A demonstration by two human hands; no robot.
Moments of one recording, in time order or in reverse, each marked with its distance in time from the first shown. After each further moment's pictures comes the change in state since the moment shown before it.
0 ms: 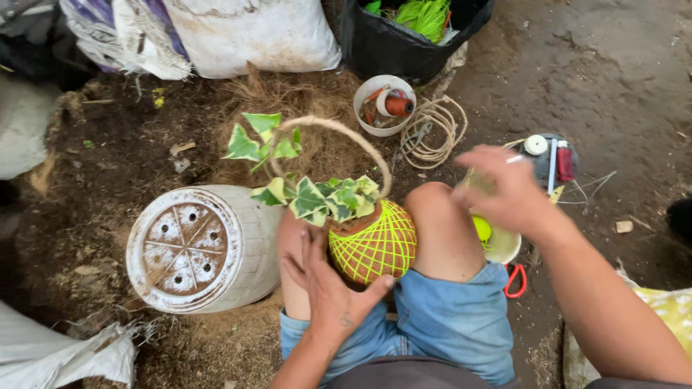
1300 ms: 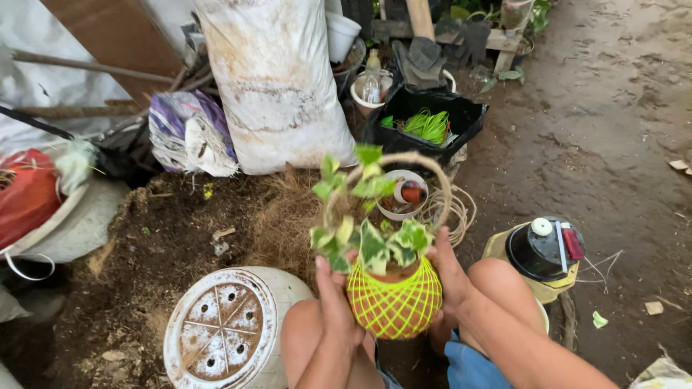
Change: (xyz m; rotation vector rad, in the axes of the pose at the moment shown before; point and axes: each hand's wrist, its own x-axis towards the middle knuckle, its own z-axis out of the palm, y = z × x) left_hand 0.106 -0.026 -0.007 -1.682 -0.095 -0.641; right_hand 0.052 -0.130 0.087 1.761 -0.170 0.418
